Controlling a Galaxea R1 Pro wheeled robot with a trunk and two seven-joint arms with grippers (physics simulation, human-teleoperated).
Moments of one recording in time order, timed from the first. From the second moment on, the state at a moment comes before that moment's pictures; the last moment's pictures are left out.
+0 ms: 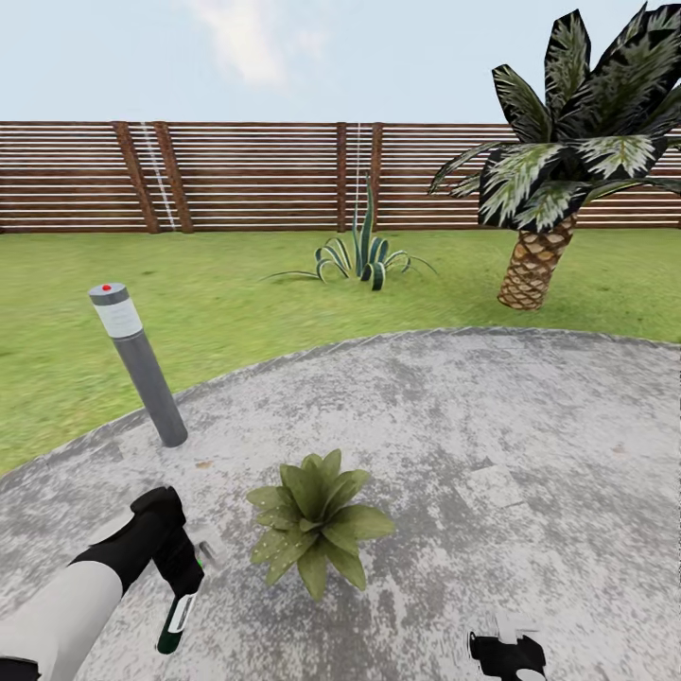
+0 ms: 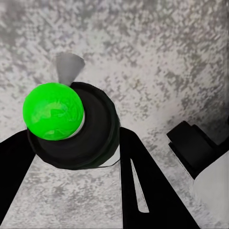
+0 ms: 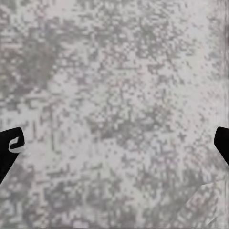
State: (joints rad) left arm -0.73 0.20 -0.16 -0.61 -0.97 0.71 -1.21; right arm -0.50 -0.07 -0.04 -0.06 0.05 -0.22 -0.16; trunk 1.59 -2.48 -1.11
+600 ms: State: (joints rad) left arm -0.73 0.20 -0.16 -0.62 -0.97 0.72 -1.21; right arm -0.50 -0.06 -0.04 -0.06 0.05 -0.22 -0.16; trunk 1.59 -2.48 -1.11
